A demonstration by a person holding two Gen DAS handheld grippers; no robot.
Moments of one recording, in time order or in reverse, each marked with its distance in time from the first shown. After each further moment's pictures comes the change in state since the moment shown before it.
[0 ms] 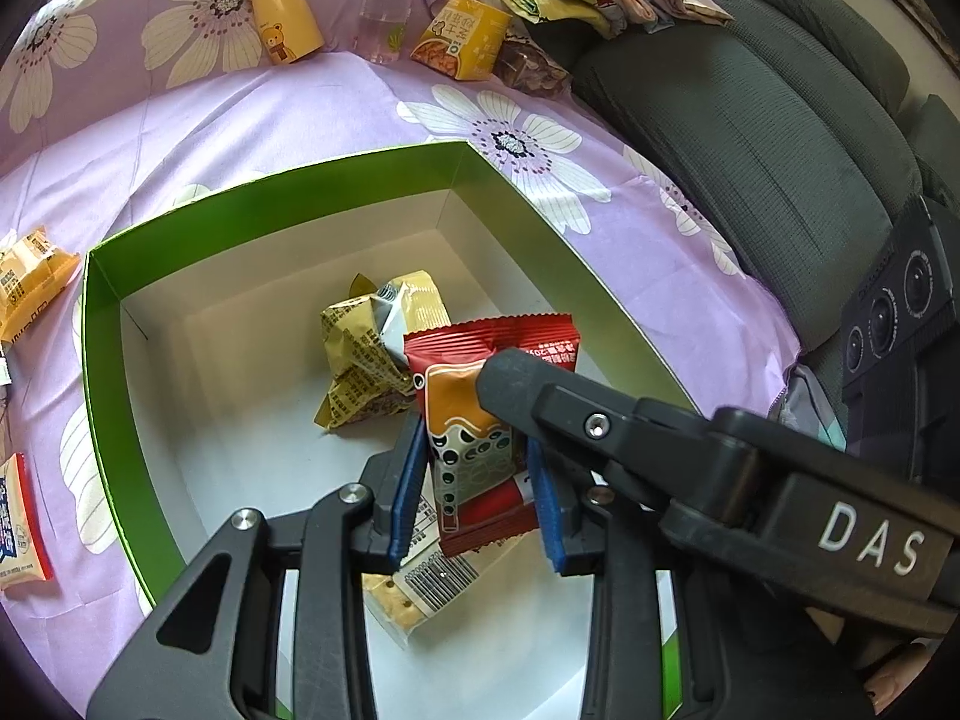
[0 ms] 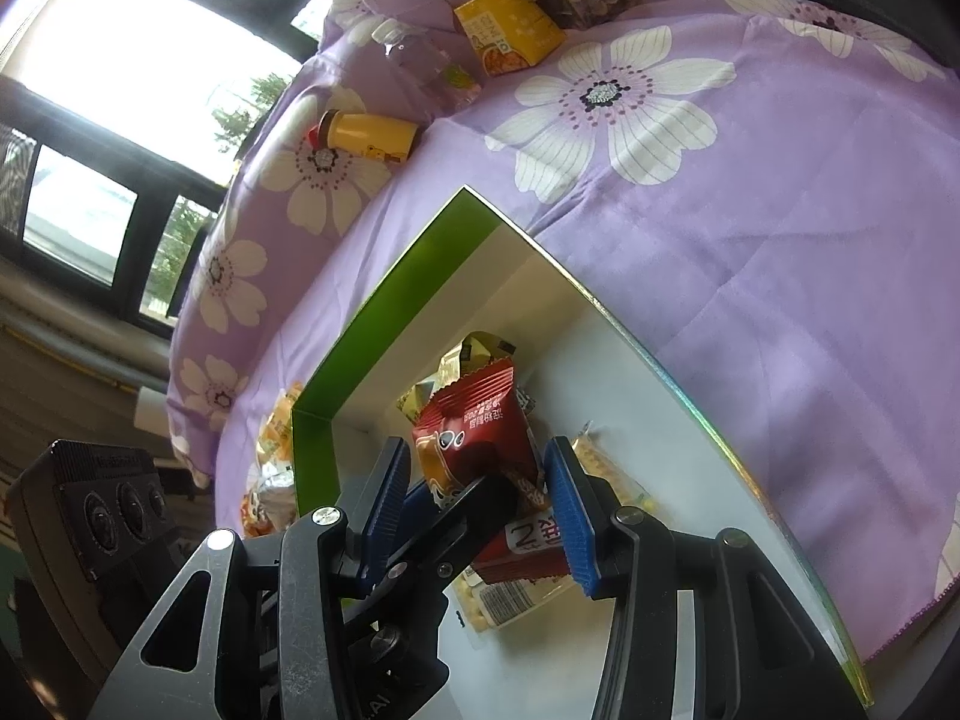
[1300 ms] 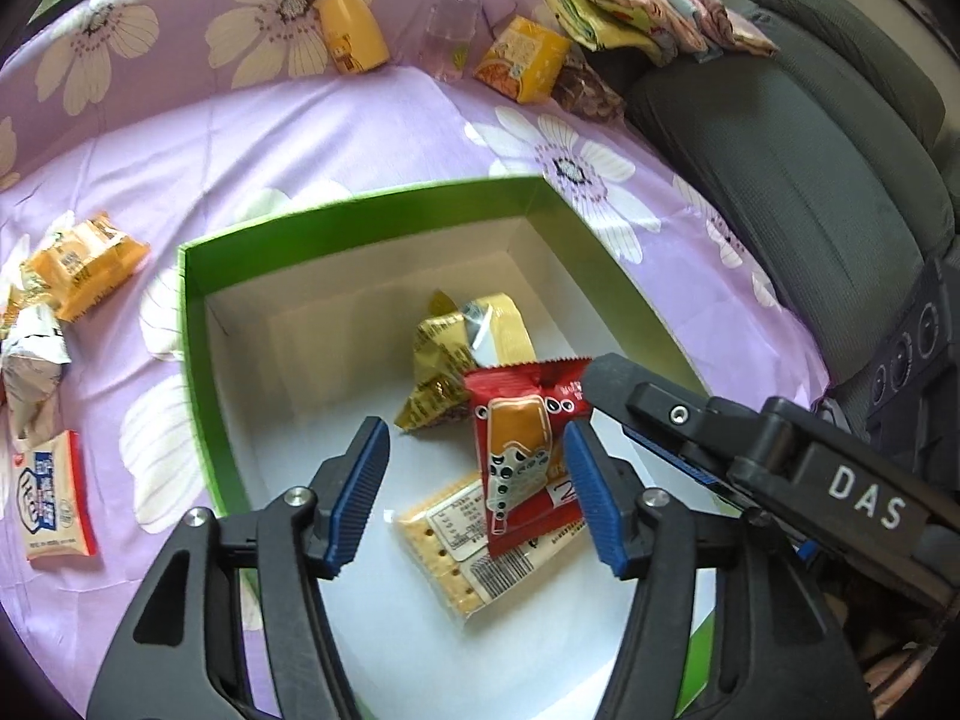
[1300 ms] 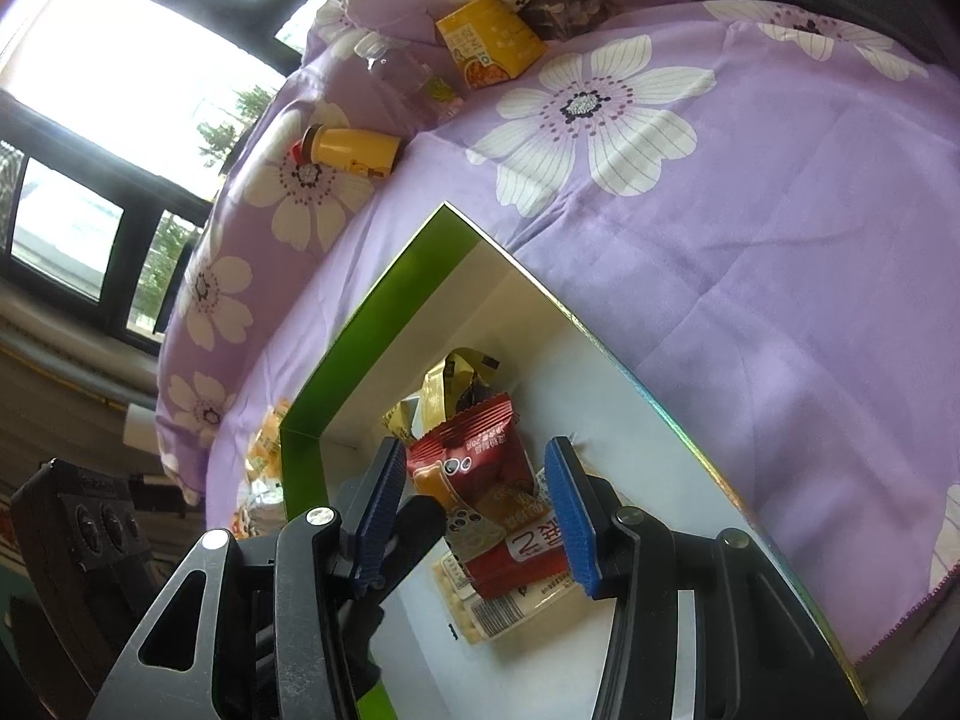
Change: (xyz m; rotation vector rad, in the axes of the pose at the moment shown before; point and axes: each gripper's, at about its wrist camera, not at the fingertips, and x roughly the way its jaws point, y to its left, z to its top) left arm -0.031 0.018 -0.001 -0.075 -0.057 0.089; right arm -0.005 0.001 0.002 0.004 -0.052 -0.033
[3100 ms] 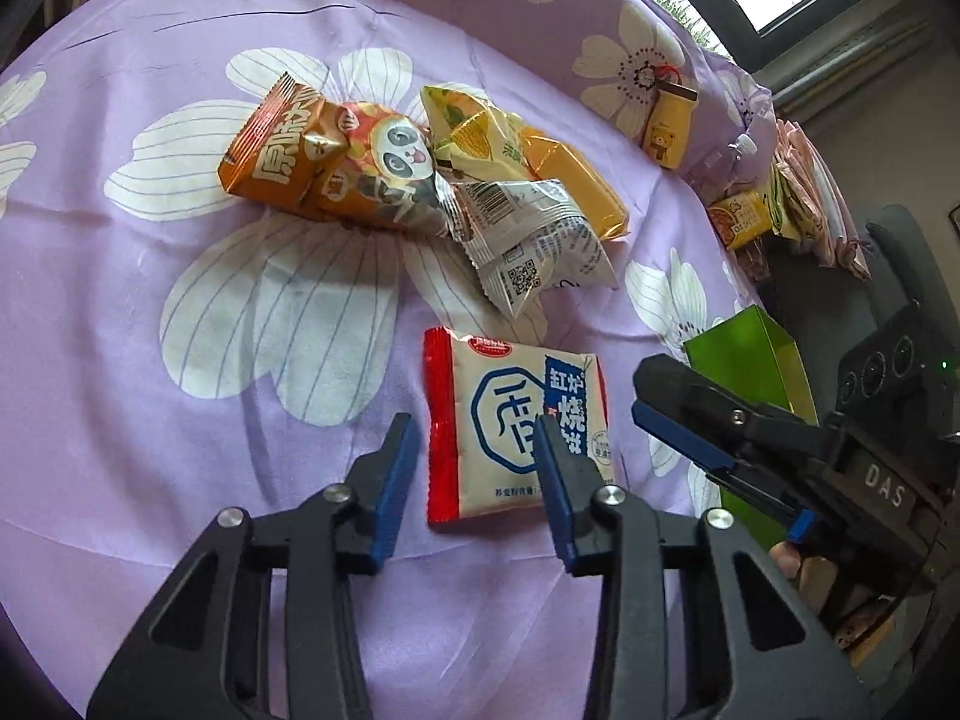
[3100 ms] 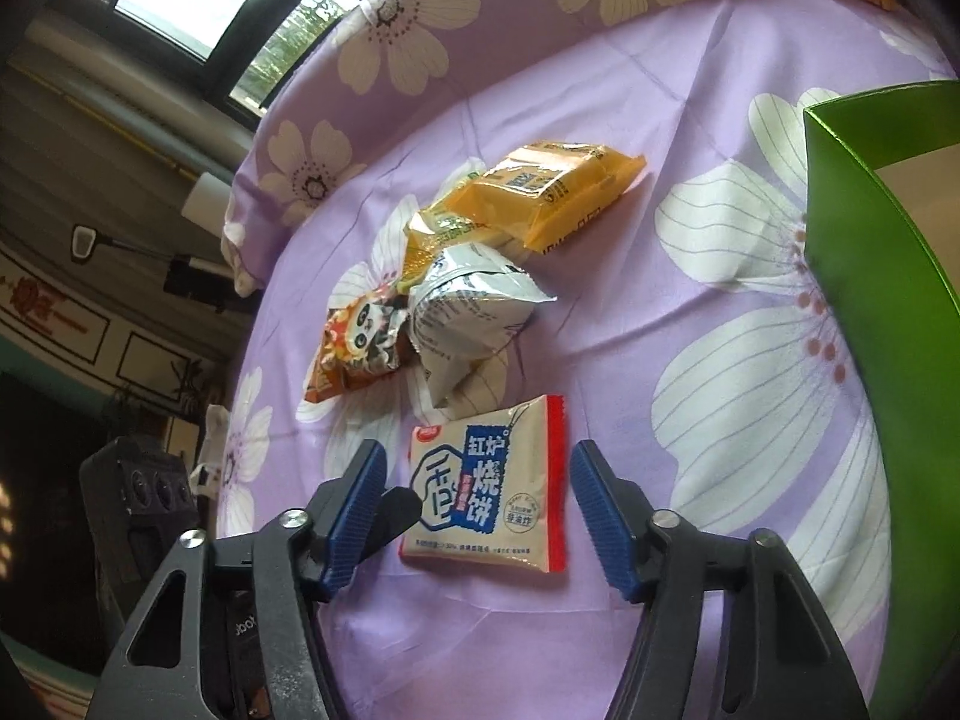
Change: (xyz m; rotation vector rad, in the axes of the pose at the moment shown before) left arm -0.084 0.285 -0.091 -0.445 -0.106 -0.025; right arm 0.156 0.183 -0.126 -0.379 0.311 0.159
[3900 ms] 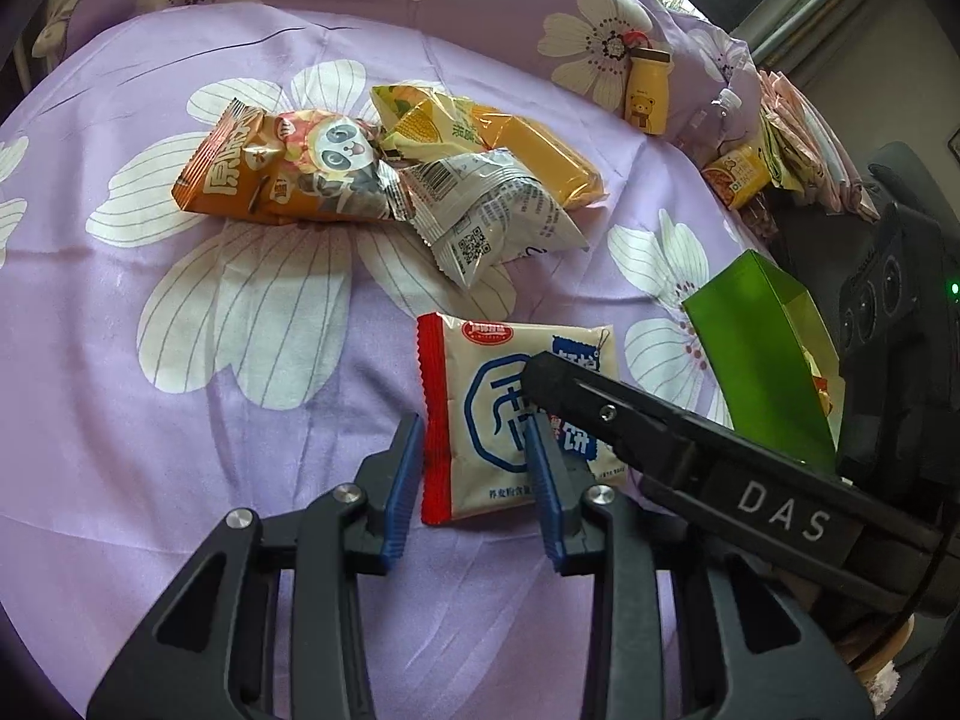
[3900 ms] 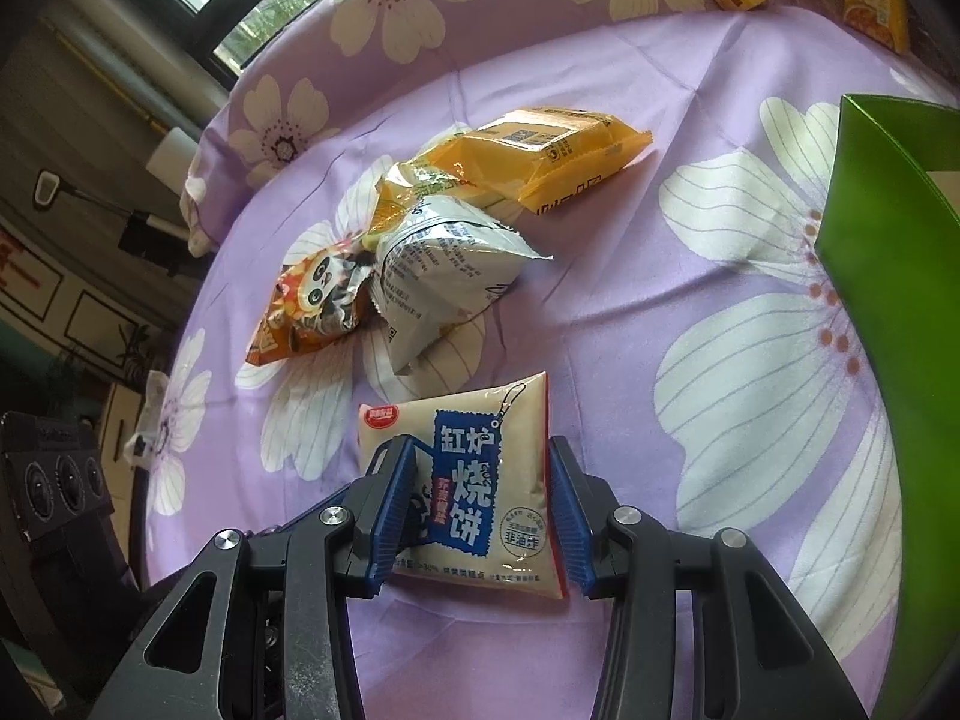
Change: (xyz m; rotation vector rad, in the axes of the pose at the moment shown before) left arm 0.005 -0.028 -0.011 0.137 0.006 0.074; right arm 0.017 0.020 -0.013 -0.109 0.008 -0.166
